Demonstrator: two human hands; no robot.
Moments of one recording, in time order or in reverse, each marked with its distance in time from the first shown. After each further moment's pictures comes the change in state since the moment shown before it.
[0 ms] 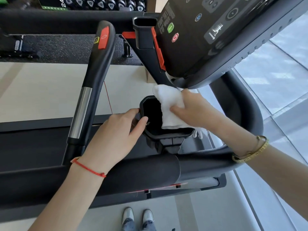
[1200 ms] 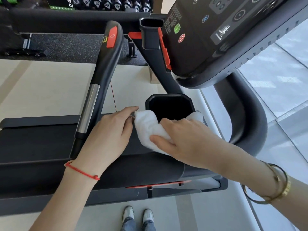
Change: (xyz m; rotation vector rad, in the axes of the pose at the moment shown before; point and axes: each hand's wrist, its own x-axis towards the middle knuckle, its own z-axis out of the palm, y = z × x) left_hand -0.015 -0.019 -0.006 -0.031 0.106 -0.021; right_hand -0.071 -0.037 0.014 -0.253 -0.071 -0.412
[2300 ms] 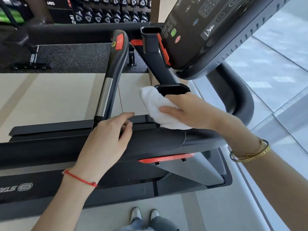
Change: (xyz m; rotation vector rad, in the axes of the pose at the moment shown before) left_hand -0.075 -0.006 -0.023 0.020 0.085 0.080; right_hand -0.008 -0.004 -0.018 0.231 0.042 -0.009
